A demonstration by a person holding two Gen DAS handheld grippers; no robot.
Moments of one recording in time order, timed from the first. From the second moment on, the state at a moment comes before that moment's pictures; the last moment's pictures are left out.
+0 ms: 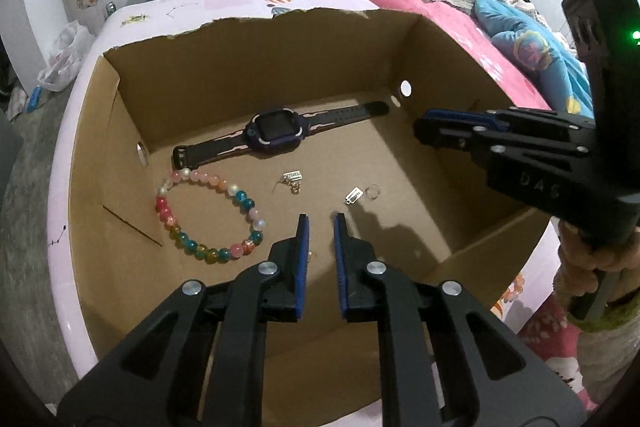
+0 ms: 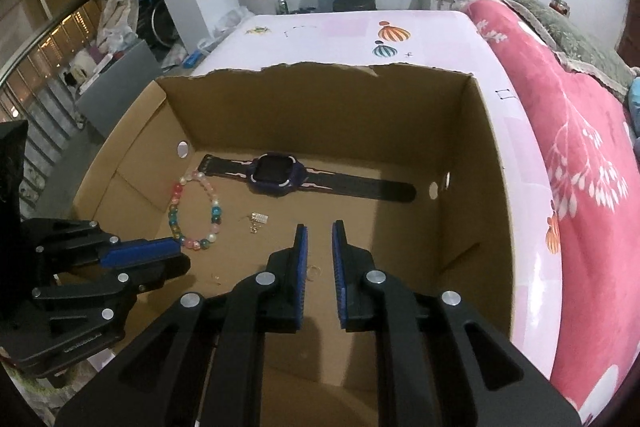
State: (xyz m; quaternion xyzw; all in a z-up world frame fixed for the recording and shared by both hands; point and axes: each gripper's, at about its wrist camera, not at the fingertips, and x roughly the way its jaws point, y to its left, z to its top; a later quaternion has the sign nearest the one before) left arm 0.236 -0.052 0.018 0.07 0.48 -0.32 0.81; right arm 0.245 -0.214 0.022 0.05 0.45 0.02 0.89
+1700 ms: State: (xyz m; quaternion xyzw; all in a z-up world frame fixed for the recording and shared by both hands) left arm 0.081 0.026 0.044 0.09 0.38 -0.28 0.88; right arm 0.033 -0.241 0.029 0.13 0.36 -0.02 0.92
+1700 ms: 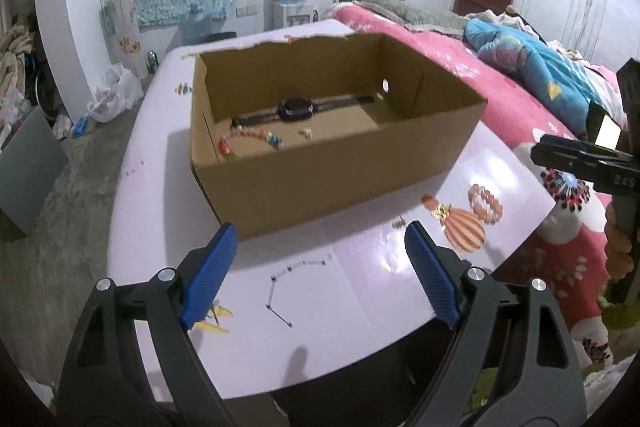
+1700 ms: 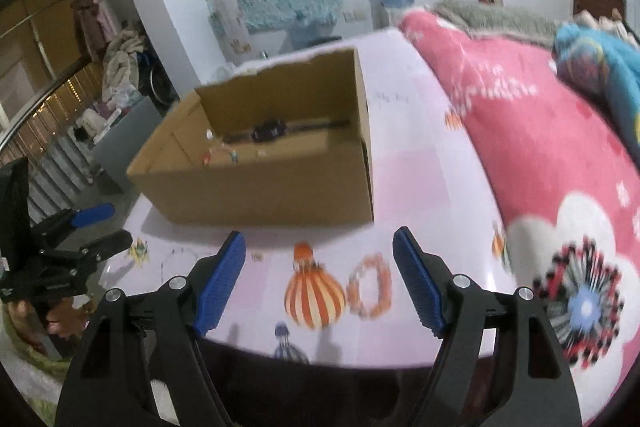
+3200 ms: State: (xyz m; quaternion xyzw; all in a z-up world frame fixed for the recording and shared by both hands) left arm 0.100 -0.092 -0.046 0.20 0.38 -0.39 0.82; right arm 0.082 -0.217 -0.065 0.19 0.45 0.02 0.87
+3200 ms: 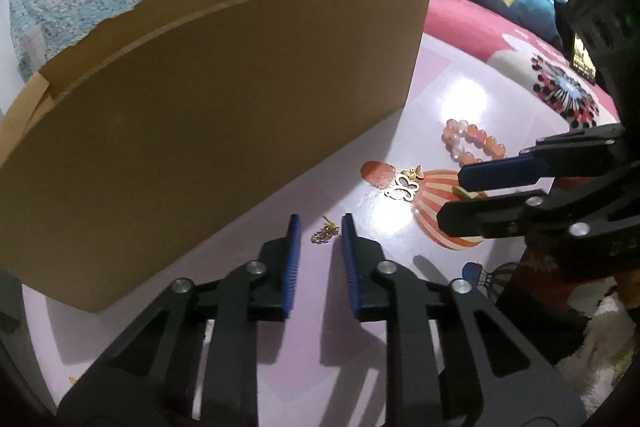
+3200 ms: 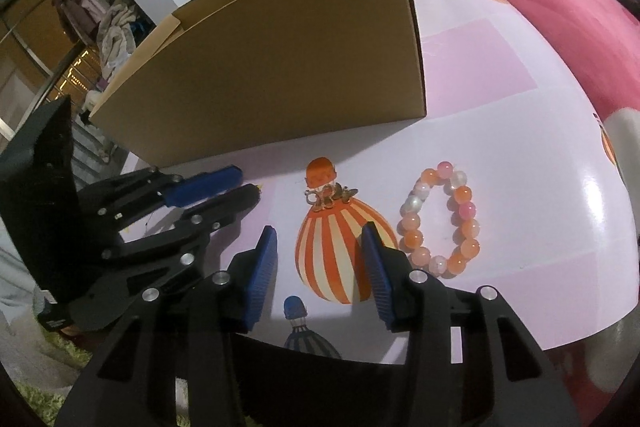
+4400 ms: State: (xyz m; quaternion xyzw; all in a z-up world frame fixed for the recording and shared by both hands) left arm 0.101 -0.029 -0.050 0.13 0.40 -0.33 0.85; right arm 0.063 -0.202 -0.051 0.18 0.43 0.01 0.89
